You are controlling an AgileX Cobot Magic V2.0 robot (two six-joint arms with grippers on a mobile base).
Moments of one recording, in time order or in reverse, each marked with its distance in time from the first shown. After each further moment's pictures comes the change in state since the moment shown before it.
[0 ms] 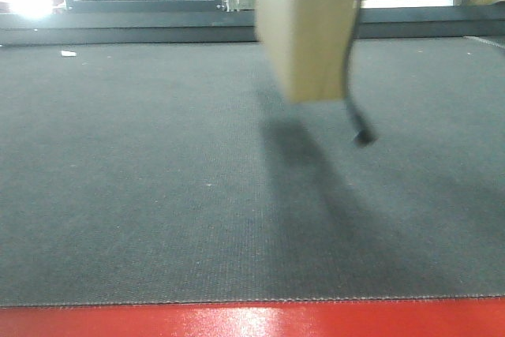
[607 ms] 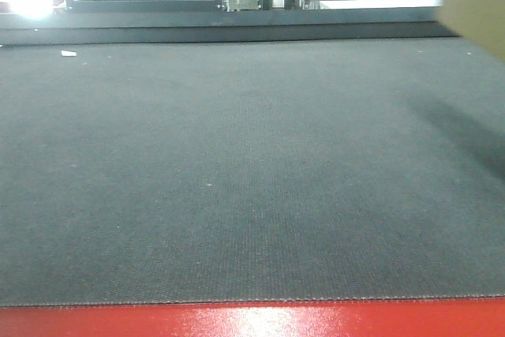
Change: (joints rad) left arm 0.000 0.000 0.000 0.000 0.000 0.000; right arm -0.359 -0.688 0.722 0.062 -0.104 -0.286
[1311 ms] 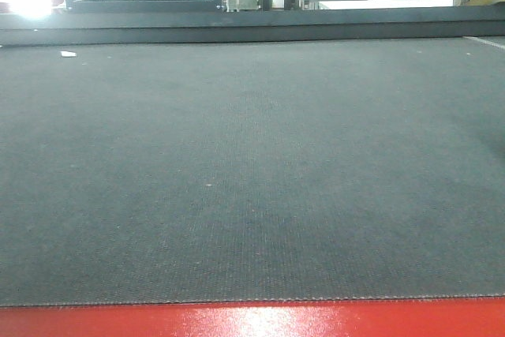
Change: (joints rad) left arm 0.000 0.000 0.000 0.000 0.000 0.000; right arm -0.028 -0.813 0.289 0.124 -0.008 -0.002
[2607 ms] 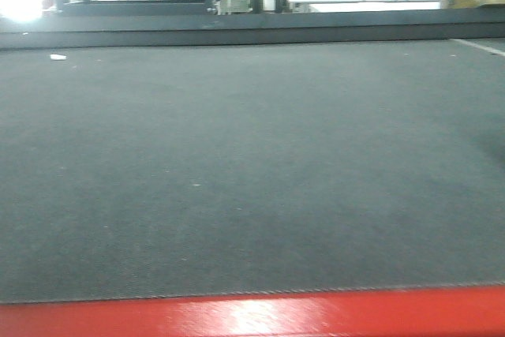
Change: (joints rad) left arm 0.000 0.000 0.000 0.000 0.000 0.000; right arm 0.000 -0.012 0.004 0.006 0.002 0.000
